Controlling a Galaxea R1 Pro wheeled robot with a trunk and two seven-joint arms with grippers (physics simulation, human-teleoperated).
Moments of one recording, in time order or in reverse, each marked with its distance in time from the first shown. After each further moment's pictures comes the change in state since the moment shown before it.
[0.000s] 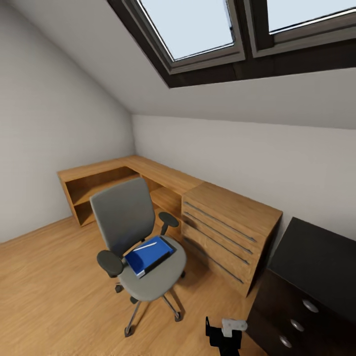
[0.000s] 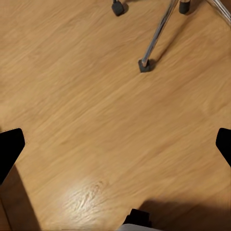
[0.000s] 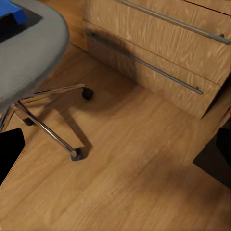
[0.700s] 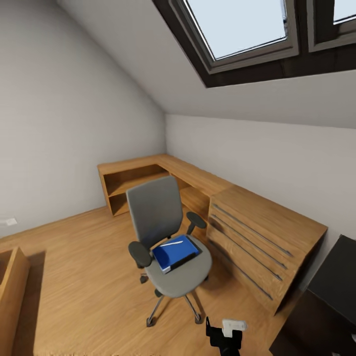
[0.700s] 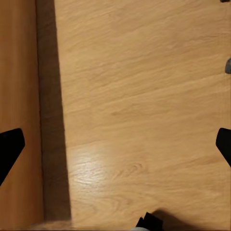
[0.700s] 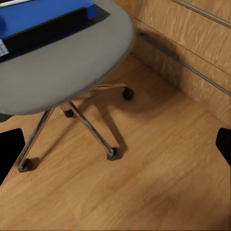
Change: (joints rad) left arm 0.000 0.005 0.230 0.009 0.003 0.002 -0.001; right arm 0.000 -0.001 0.000 0.000 -0.003 0.003 -0.001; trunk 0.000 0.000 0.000
